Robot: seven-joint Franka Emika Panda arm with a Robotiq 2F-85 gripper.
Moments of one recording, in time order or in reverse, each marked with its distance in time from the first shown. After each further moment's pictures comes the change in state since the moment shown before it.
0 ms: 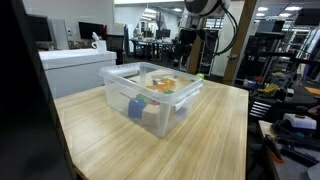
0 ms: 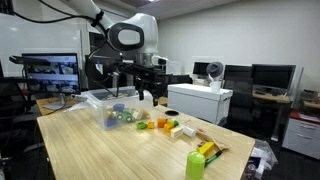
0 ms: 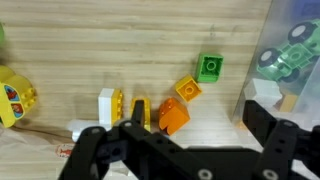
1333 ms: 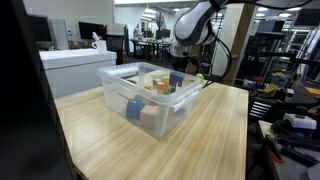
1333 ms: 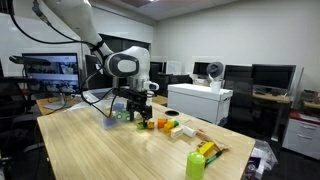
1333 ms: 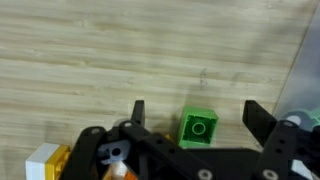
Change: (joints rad) arm 0.020 0.158 0.077 -0.059 -0.116 0.113 0.098
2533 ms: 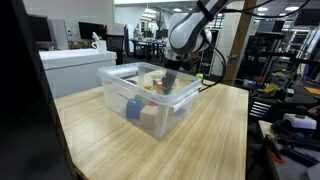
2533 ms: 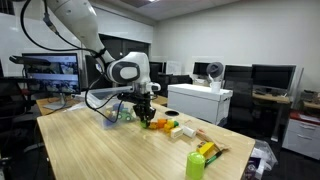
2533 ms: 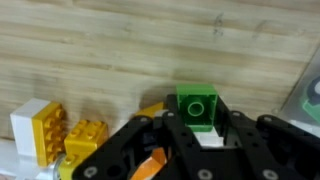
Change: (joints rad) arm 0.011 0.077 0.014 0.038 -0.023 0.172 0.022
